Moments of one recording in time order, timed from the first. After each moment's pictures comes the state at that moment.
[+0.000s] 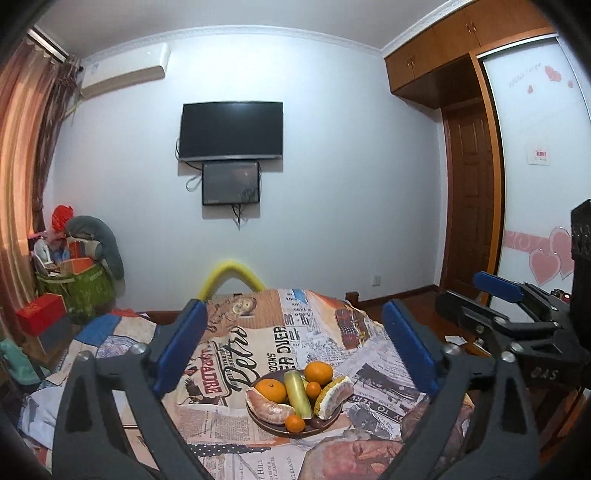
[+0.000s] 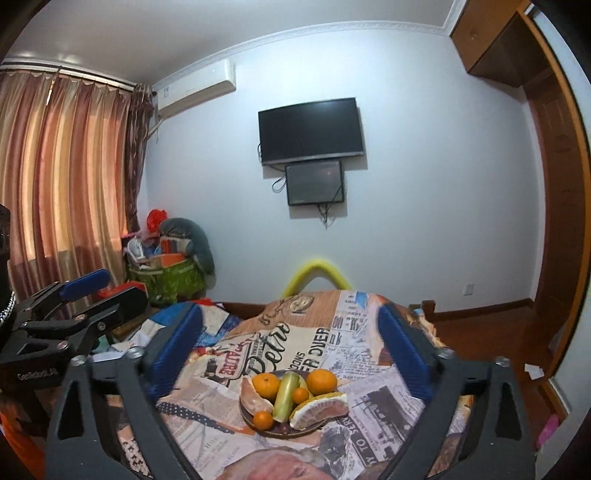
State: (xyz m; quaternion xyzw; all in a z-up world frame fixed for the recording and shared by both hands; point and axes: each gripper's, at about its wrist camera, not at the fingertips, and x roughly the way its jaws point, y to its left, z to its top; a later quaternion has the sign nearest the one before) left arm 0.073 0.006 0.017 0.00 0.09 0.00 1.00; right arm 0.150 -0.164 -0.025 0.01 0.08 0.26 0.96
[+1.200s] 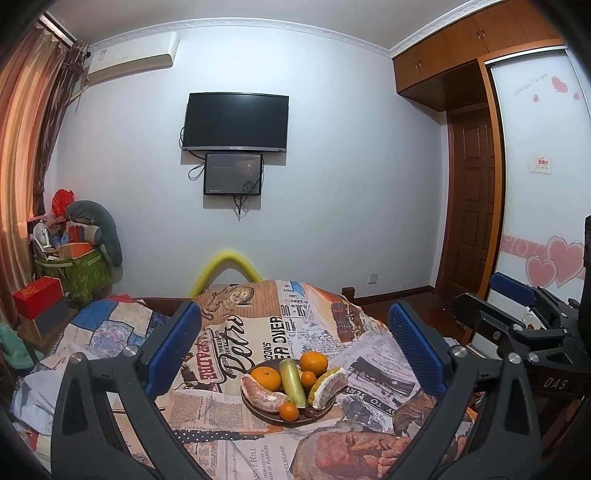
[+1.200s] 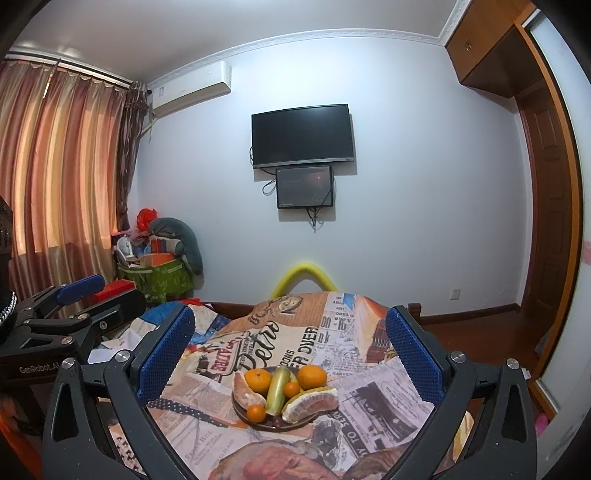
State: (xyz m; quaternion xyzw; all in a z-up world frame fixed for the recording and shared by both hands) left arm 0.064 0.016 0.008 -0.02 0.10 0.00 0.99; right arm 0.127 -0.170 -0.029 0.00 0.07 0.24 0.97
